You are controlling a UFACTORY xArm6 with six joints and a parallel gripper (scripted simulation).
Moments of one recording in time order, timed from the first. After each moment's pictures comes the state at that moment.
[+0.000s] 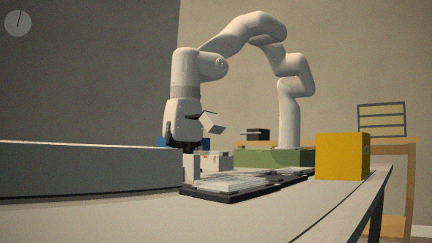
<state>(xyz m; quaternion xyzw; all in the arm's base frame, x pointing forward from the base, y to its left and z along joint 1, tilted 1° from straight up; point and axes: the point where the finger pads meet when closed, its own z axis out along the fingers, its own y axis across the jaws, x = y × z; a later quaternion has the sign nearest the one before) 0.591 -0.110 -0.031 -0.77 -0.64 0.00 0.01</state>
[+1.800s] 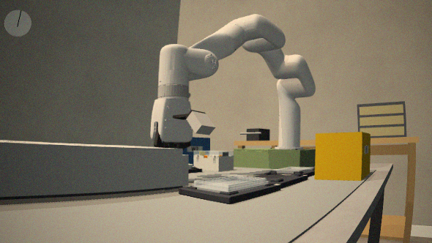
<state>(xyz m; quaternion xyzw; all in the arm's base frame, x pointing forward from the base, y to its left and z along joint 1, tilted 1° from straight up) 0.625 -0.117 -0.033 -0.77 -0.64 0.00 0.02</state>
